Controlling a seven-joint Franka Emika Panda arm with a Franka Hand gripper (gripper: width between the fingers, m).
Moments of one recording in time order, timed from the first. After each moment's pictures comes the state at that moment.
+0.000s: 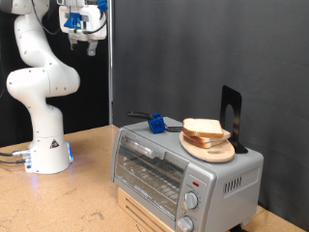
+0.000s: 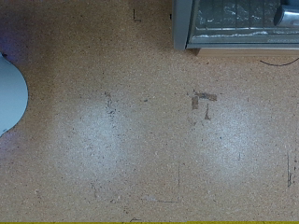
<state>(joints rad) -0.04 -0.77 0.02 -2.34 0.03 1.55 2.31</state>
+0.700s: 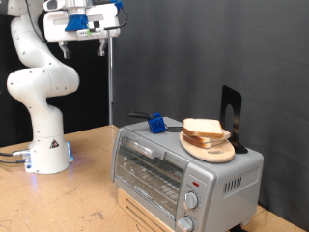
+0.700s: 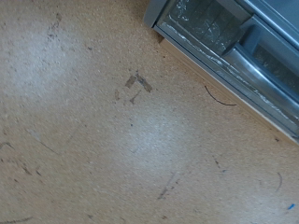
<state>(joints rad) 0.02 -0.80 -0.04 -2.43 -0.02 1.78 1.73</state>
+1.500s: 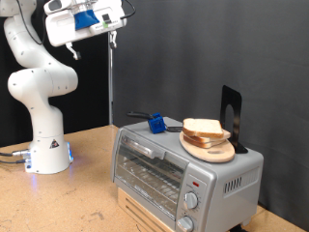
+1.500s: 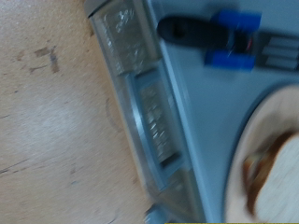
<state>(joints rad) 0.20 -0.80 -0.20 -2.43 0.11 1.92 1.11</state>
